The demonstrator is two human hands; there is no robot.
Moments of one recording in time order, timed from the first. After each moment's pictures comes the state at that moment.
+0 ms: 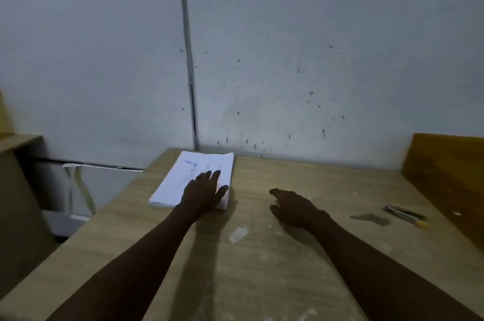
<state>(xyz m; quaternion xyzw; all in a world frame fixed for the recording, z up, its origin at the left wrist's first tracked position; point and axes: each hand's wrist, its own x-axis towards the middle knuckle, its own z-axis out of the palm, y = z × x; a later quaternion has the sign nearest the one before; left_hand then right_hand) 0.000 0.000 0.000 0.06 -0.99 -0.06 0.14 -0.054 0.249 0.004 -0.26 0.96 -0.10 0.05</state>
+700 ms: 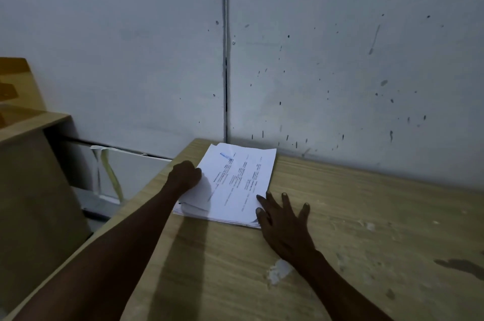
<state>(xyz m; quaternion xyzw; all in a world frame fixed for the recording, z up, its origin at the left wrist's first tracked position) -0.069 -0.156 -0.010 0.33 -0.90 -0.27 0.07 -0.071 0.122 -0.055 -0.28 0.94 -0.17 -0.02</state>
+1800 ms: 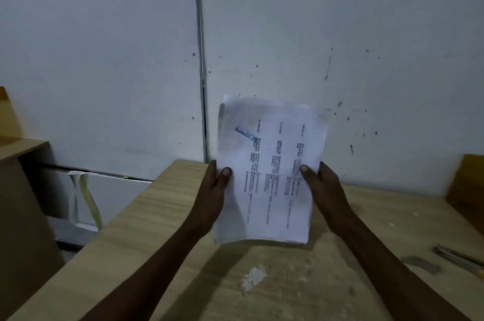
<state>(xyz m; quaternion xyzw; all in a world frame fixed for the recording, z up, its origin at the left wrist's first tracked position) -0.017 -0.001 0.046 0.01 -0.71 -0.65 0.26 -0.092 0.221 0.071 -0.18 0.73 -0.66 -0.08</state>
